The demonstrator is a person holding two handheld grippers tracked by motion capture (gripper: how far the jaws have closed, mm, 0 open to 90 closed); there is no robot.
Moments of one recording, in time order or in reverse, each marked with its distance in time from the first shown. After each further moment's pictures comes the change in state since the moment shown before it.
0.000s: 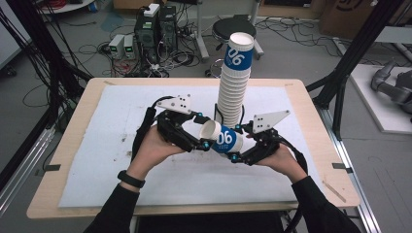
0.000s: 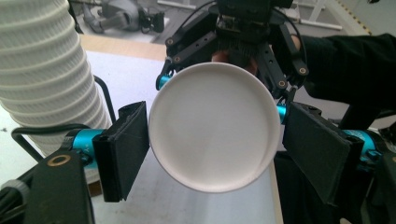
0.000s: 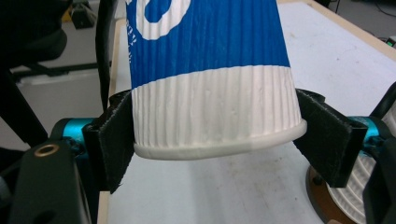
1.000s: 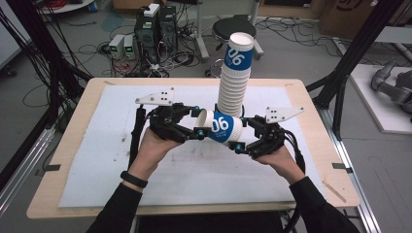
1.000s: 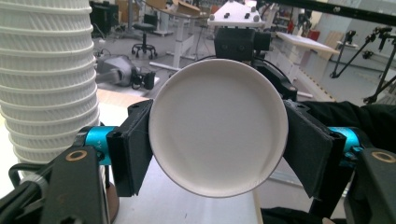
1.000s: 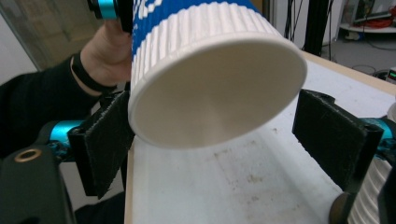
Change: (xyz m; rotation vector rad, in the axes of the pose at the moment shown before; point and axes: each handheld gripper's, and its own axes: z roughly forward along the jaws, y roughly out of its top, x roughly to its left) left arm 0.013 -0.016 -0.015 -0.317 -0.067 -0.080; right arm -0.004 0.002 -0.013 -0.274 0.034 0.145
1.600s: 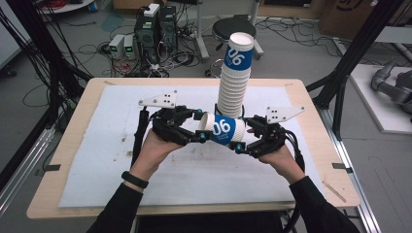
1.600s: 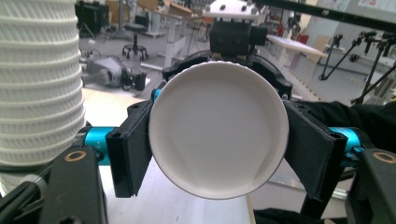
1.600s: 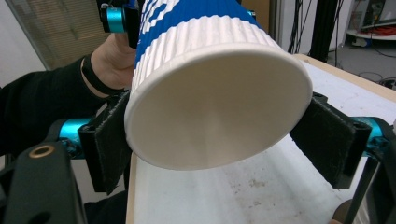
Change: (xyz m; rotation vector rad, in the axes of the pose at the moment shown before) left arm 0.001 -0.006 0.006 0.021 -0.027 -0.013; right arm 0.000 0.002 -0.002 0.003 0.026 -0.032
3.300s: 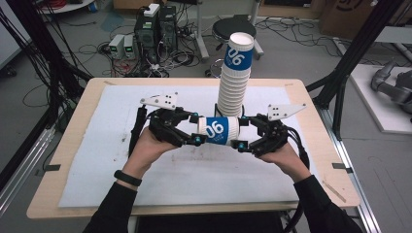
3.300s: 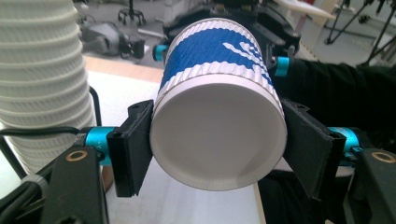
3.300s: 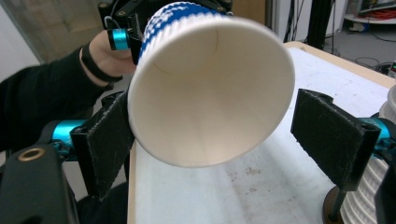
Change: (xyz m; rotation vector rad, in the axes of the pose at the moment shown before) left arm 0.005 0.000 -0.008 0.113 -0.002 0.021; right arm -0.002 0.006 -0.005 0.038 -0.019 0.038
